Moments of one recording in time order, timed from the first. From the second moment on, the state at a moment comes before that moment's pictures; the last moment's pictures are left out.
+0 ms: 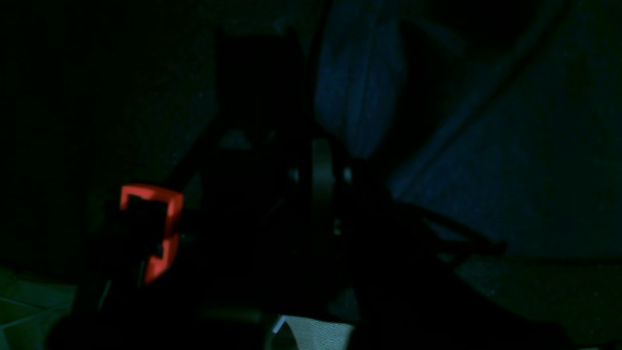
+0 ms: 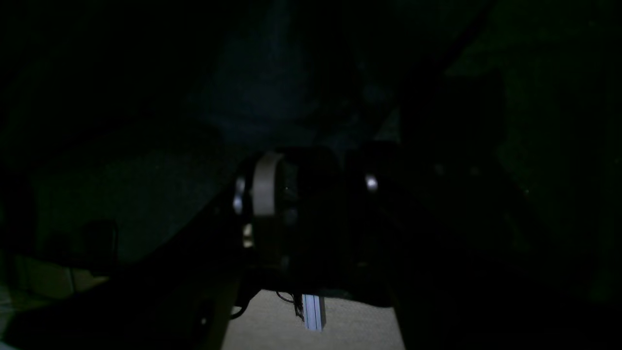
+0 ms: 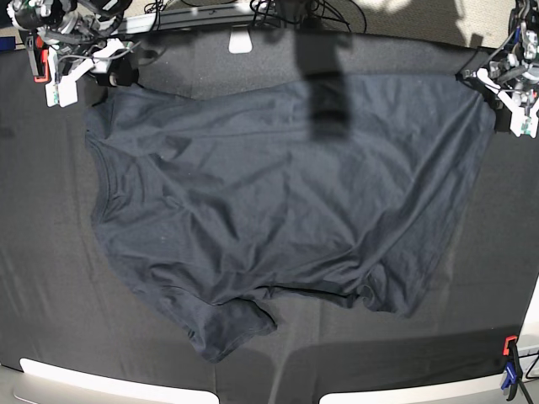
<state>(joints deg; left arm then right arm) 28.4 -21.3 -22.3 97.0 -17.6 -14.8 40.9 -31.3 3.0 44.0 106.9 36.3 37.1 -59.3</state>
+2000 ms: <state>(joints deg) 28.6 -21.3 -22.3 97.1 -17.6 -14.8 41.8 -40.1 -0.5 59.8 115.2 49.5 37.3 -69.9</state>
